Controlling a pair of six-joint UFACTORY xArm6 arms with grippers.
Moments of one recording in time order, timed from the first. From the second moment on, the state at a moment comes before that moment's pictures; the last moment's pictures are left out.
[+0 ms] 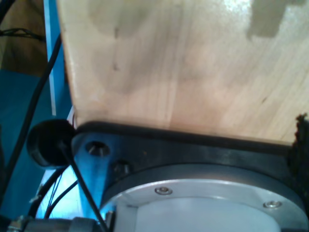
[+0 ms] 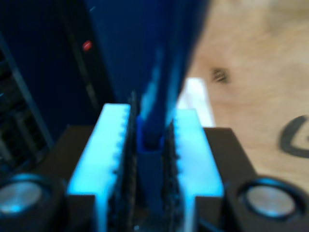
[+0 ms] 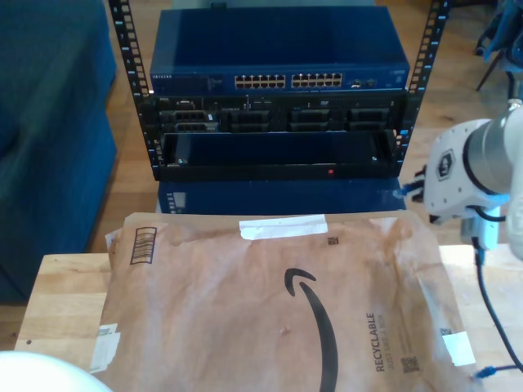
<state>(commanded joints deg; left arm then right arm) 97.6 -28.0 -6.5 6.1 60.9 -3.8 9.4 -32.2 -30.1 9.5 22.4 99.8</state>
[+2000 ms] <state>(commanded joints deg) 97.6 -28.0 -6.6 6.1 60.9 -3.8 11.7 -2.8 -20.1 -4.5 -66.8 101.8</state>
